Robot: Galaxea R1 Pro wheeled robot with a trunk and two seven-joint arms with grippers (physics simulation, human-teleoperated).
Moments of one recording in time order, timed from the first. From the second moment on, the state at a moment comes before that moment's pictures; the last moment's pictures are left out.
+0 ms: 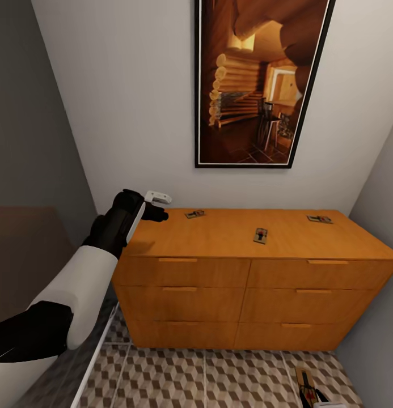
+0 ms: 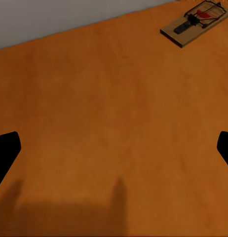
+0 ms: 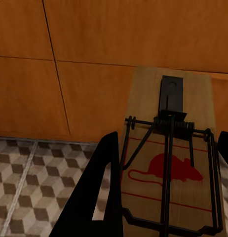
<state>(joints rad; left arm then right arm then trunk) -1.19 -0.08 -0.15 -0.87 -0.16 0.99 -0.15 -0.31 -0.16 -0.29 -0.02 0.15 -0.95 0.21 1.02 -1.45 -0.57</state>
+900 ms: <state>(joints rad) -1.19 0.04 -0.24 -0.83 -0.17 0.78 -0.50 -0.23 -0.16 -0.29 -0.01 0.15 -0.82 0.22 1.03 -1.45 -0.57</state>
